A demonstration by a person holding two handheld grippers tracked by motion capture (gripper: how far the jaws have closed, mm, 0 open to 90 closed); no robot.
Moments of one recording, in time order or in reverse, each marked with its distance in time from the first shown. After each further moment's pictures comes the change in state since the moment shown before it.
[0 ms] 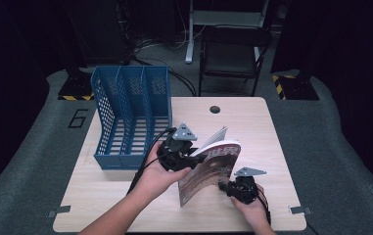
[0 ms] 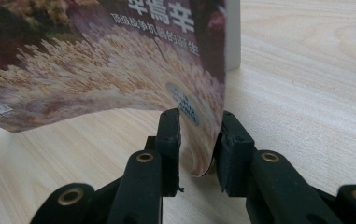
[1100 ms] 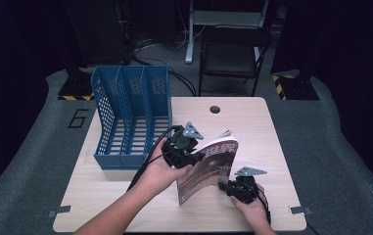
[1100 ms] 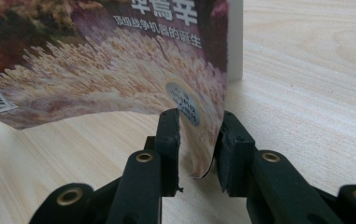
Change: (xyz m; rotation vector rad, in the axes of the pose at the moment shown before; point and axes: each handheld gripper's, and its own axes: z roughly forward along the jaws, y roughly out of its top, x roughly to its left) left arm -0.001 0.011 0.005 0.114 0.037 0.050; right arm 0.000 0.001 -0.001 -0.003 0.003 0.008
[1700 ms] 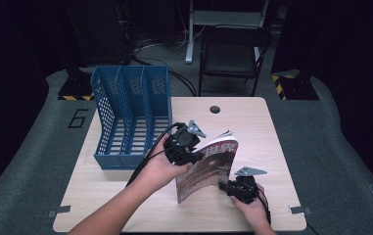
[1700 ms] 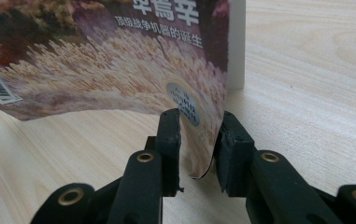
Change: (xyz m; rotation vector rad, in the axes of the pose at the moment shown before) left arm 0.002 0.009 0.000 0.071 -0.009 0.019; right arm 0.000 0.000 0.000 -0.009 -0.002 -0.011
